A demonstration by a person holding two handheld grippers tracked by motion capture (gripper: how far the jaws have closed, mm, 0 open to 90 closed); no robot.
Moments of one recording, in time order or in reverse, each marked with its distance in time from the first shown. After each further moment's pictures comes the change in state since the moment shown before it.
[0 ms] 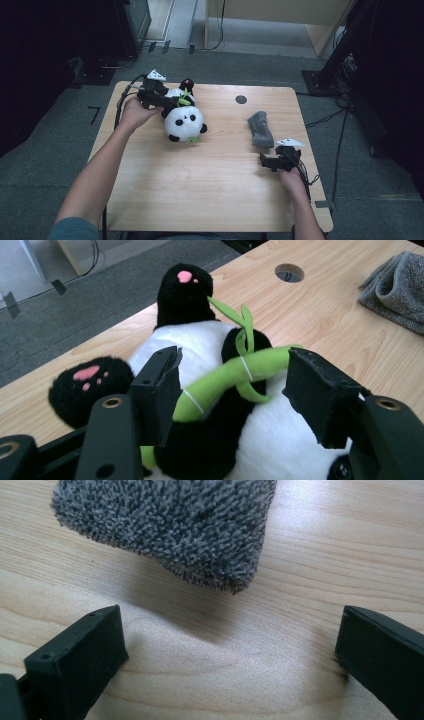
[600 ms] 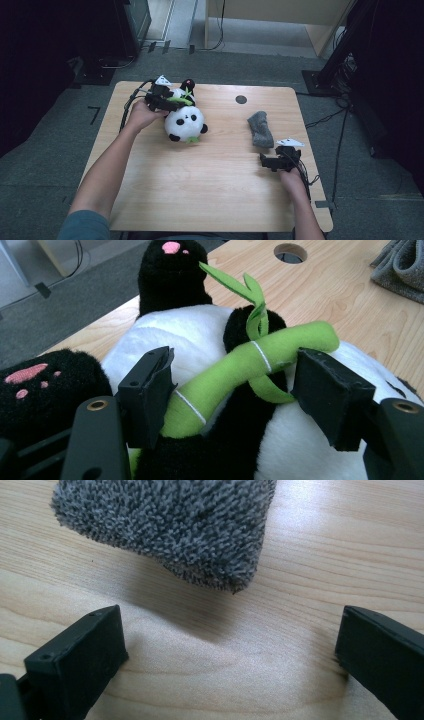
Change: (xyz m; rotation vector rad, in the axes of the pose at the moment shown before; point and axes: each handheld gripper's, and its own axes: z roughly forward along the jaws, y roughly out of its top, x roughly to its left) left arm 0.004 -0.016 0.036 0.011 -0.030 0.046; right arm 0.000 0.000 0.000 -0.001 -0.001 0.001
